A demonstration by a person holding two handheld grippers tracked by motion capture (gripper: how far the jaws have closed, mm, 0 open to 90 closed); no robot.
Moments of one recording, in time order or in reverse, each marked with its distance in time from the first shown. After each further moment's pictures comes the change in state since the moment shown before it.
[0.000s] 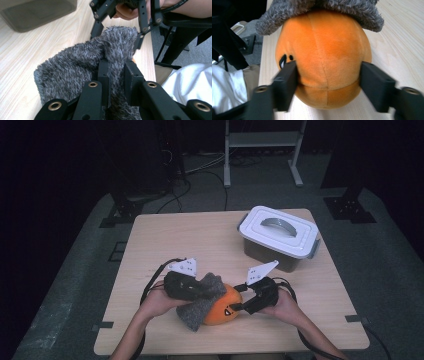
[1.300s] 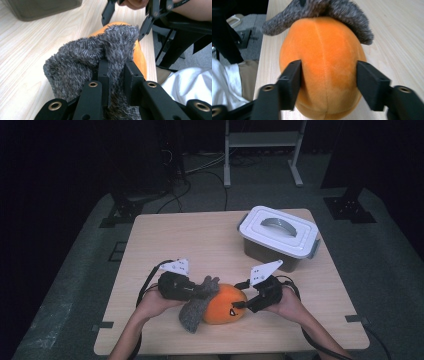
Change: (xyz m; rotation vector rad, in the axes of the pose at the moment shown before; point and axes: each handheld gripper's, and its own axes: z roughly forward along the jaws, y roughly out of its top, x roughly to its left) left arm 0.010 -0.025 -0.007 -0.019 0.000 -0.067; right arm 0.000 0.005 -0.013 -0.014 -0.004 -0.076
